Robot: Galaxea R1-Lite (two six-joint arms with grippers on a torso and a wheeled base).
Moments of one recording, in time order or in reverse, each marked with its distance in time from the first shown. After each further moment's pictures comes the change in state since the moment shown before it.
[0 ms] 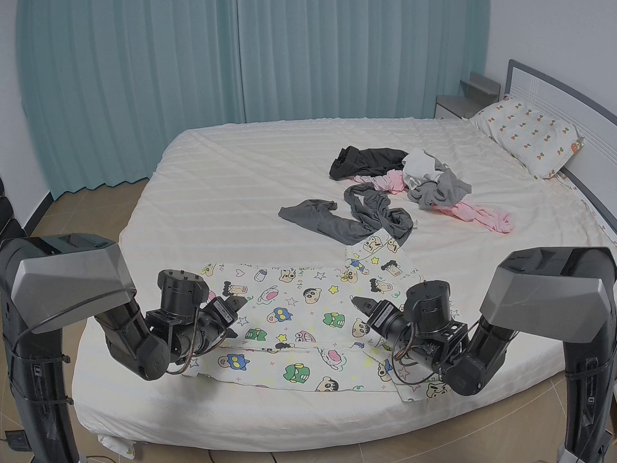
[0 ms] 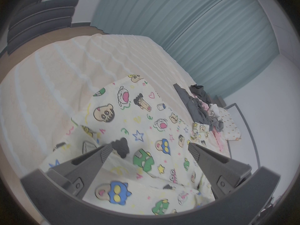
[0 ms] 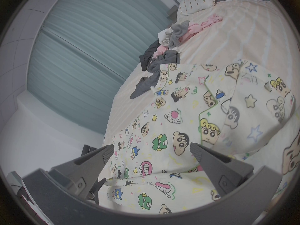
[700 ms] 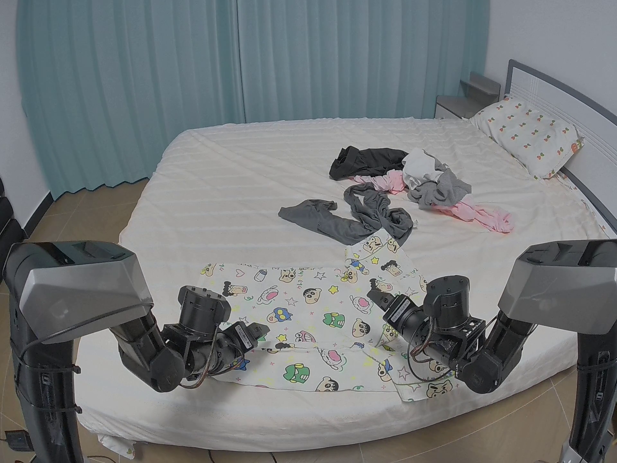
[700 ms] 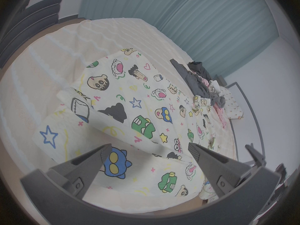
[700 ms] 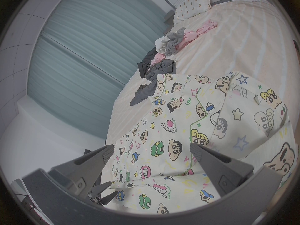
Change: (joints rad) left arm -0.076 0.047 -0.013 0.096 -0.028 0.083; right arm -0.026 -0.047 0.062 -0.027 0.008 0.001
